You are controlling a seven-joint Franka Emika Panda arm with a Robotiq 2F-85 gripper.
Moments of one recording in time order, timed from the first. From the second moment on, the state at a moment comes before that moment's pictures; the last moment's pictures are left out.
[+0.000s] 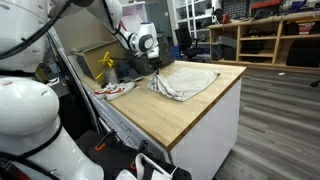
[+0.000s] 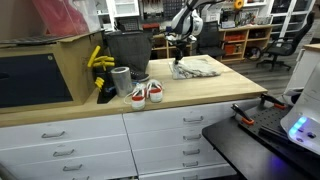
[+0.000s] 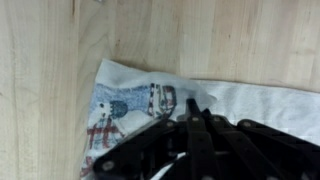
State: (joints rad) arm 0.15 0.63 -0.05 -1.74 0.29 2.60 1.66
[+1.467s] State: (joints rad) arm 0.18 0.88 -0.18 -1.37 0.12 2.50 1.88
